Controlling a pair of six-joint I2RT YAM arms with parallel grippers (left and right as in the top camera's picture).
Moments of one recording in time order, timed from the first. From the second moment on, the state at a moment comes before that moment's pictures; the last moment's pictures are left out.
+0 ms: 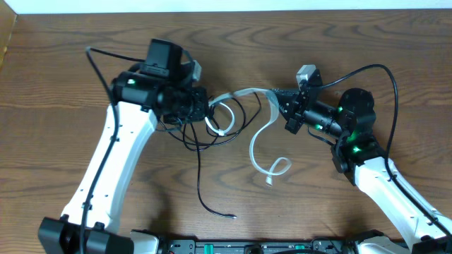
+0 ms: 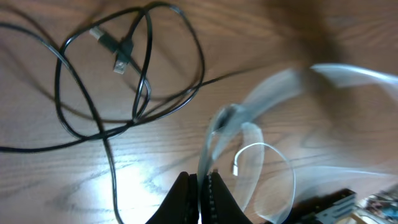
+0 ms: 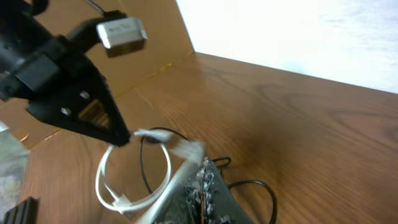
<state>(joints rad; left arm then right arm) -0.23 1.52 1.45 -1.13 0.40 -0.33 0.28 1.33 0.67 0.51 -0.74 0.25</state>
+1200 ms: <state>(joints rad) -0.33 1.40 1.44 -0.85 0.96 -0.28 0.34 1.33 0.67 0.63 -1.00 0.27</state>
